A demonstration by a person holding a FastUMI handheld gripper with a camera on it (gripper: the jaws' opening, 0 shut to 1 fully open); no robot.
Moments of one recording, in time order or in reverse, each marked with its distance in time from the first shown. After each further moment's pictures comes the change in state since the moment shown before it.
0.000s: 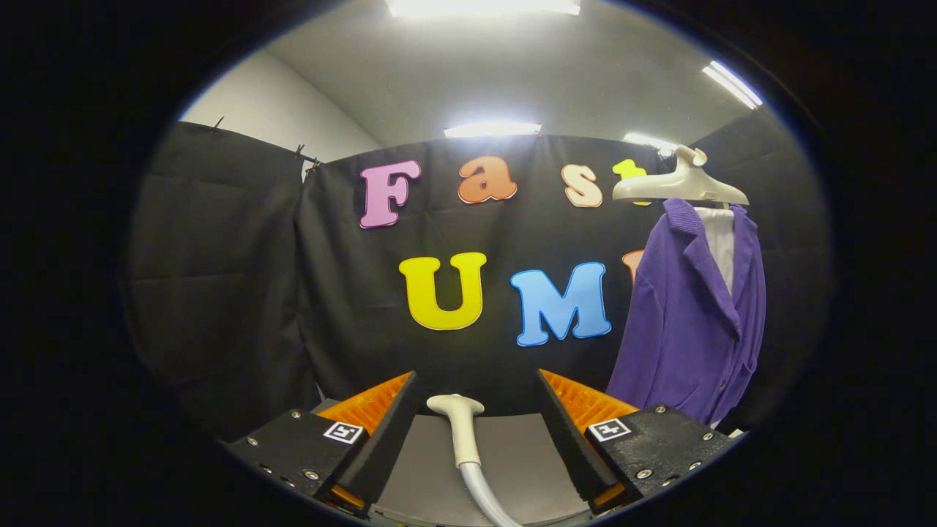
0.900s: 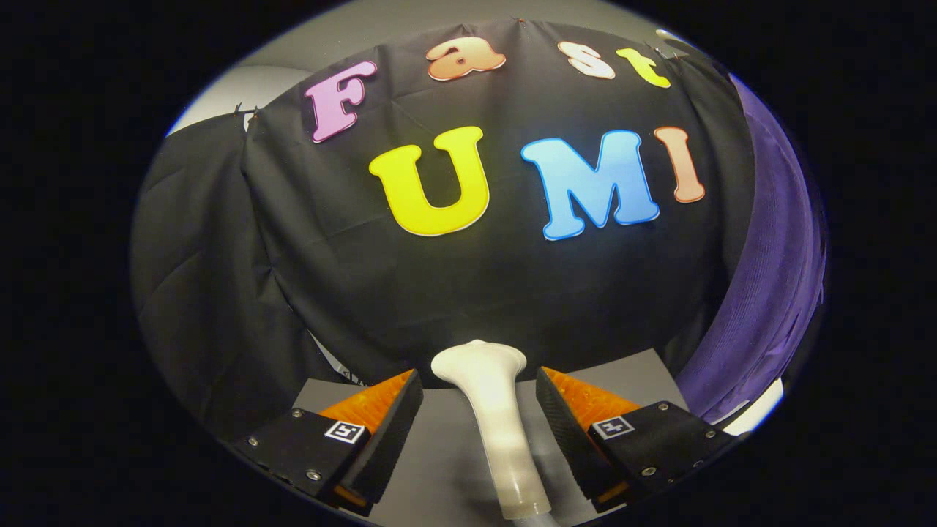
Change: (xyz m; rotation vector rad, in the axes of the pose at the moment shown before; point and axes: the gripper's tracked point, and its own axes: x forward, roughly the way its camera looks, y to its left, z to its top) arm 0.158 0.028 -0.134 0.187 0.447 0.023
